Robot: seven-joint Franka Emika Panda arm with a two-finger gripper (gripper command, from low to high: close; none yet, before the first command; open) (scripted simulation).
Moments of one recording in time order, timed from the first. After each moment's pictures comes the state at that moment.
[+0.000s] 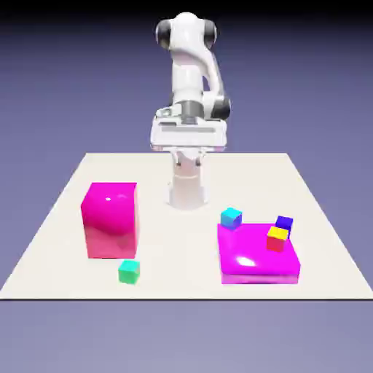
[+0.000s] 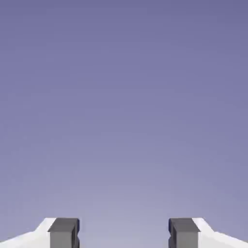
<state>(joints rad) 0.02 -0.54 -0.02 -2.80 0.01 3.03 0.69</state>
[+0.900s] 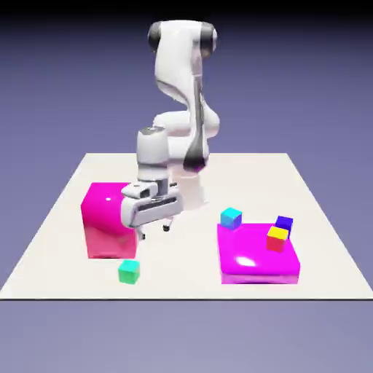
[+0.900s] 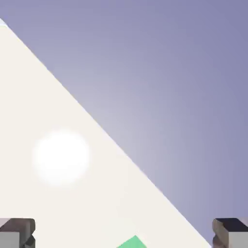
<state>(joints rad) 0.27 0.09 -0.46 -2.53 0.18 2.80 -0.49</state>
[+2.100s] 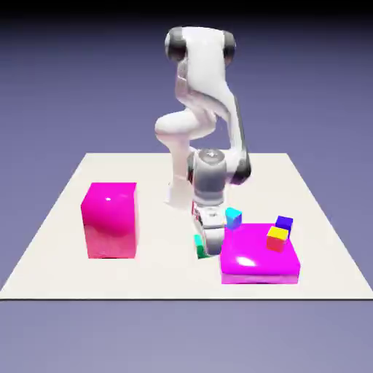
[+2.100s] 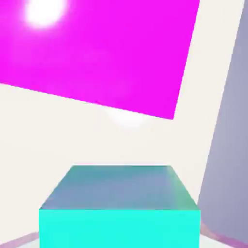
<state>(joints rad) 0.73 0.10 -0.41 -2.46 0.00 2.53 -0.90</state>
